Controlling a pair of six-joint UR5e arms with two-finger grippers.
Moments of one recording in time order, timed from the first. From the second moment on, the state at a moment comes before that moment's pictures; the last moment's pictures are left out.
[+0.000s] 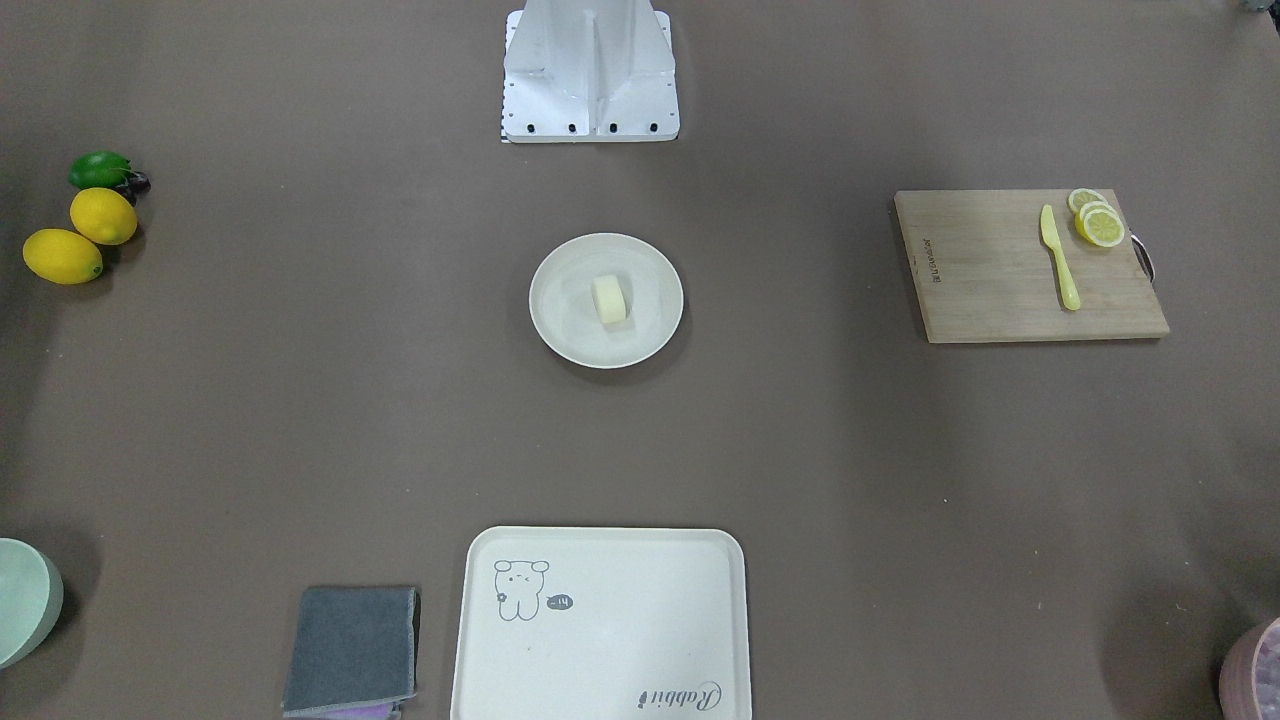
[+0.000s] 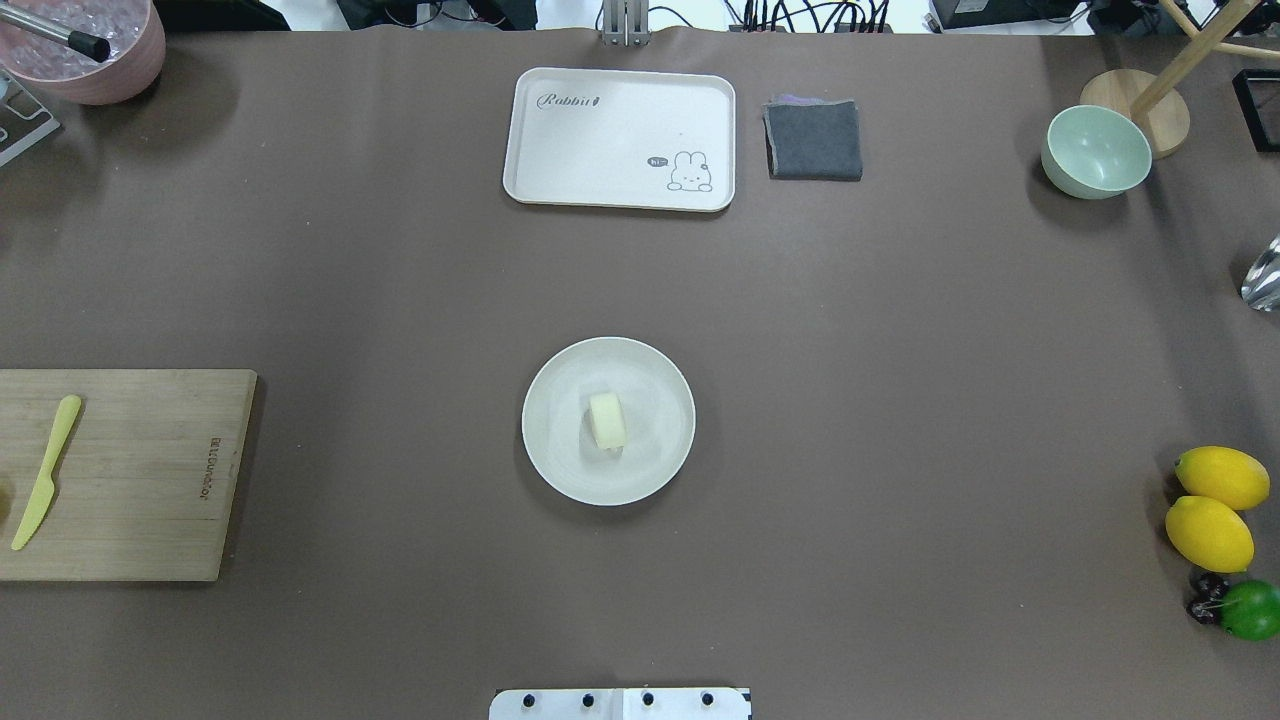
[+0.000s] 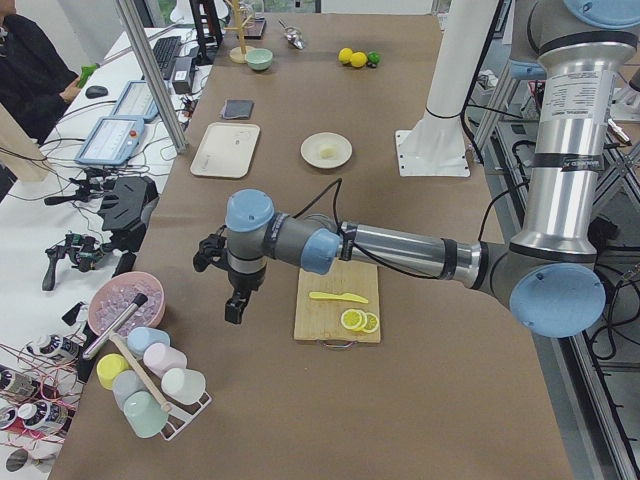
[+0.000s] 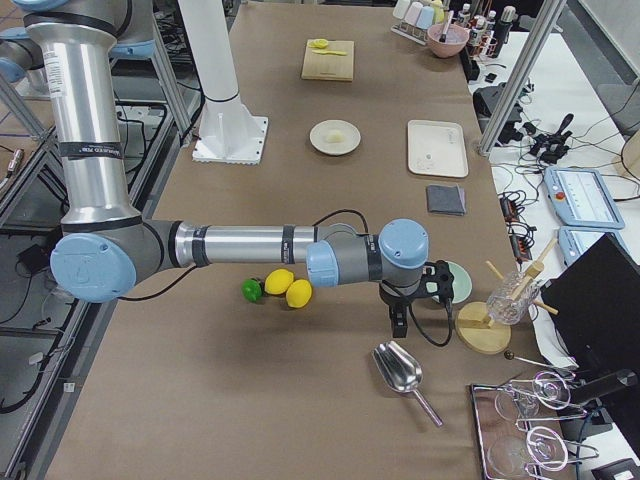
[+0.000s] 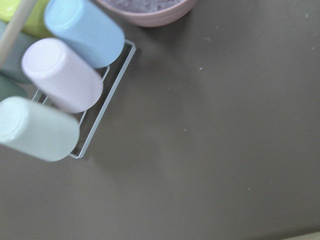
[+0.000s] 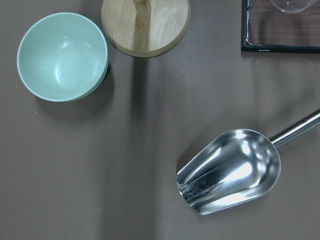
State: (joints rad) left arm -1.52 -1.59 -1.66 -1.74 -2.22 0.03; right arm 1.58 -1.47 1.51 -1.43 2.38 0.08
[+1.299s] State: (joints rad) left arm -1.55 -1.59 -1.67 -1.48 -2.42 -0.04; right arm 1.60 -1.47 1.47 -1.48 2.36 0.02
